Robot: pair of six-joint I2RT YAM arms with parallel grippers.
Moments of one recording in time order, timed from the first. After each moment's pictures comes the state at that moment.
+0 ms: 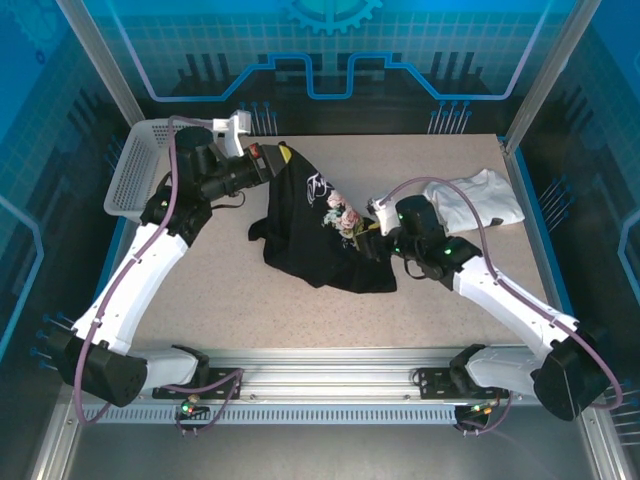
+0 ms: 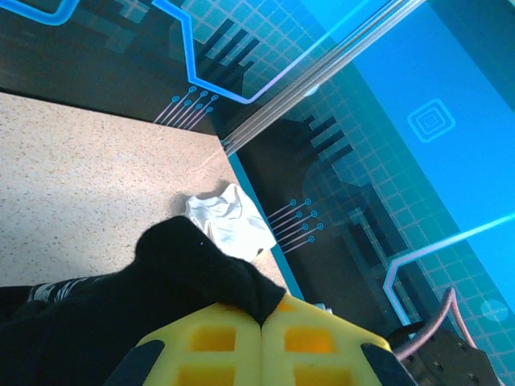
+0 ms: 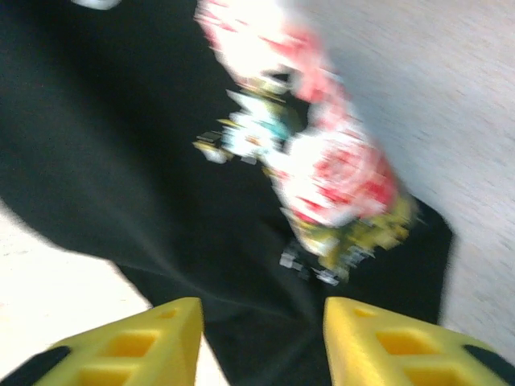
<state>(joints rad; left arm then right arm) -0.30 1.27 1.35 -0.28 0.51 -0.74 0.60 1.18 0.90 -0.31 -0.18 0.09</state>
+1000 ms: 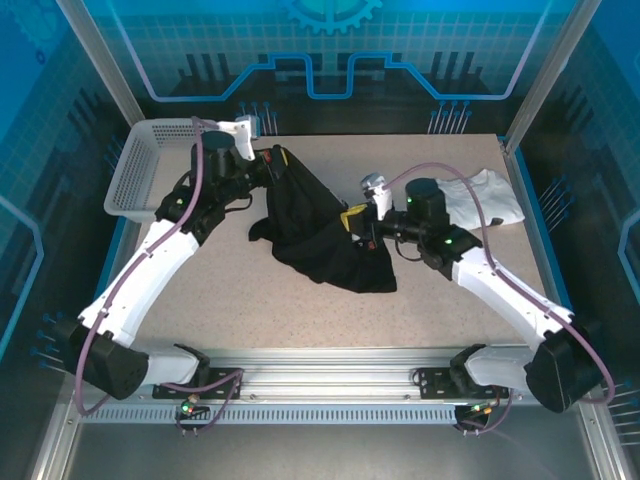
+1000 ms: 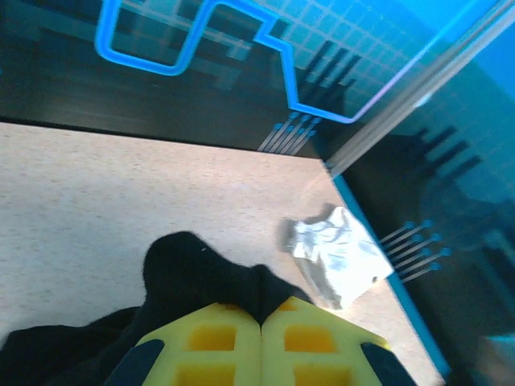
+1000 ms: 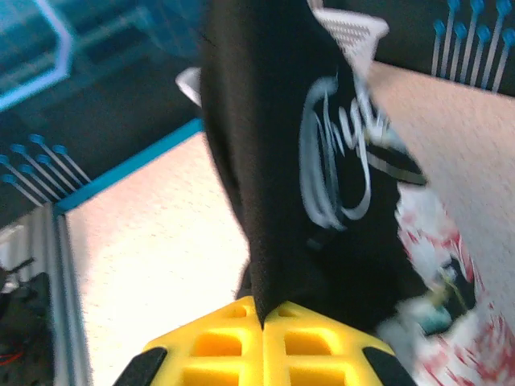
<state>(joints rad) -0.36 1.33 1.35 -0.35 0.14 -0.52 0.49 1.21 0.94 -0.10 -0.57 0.08</state>
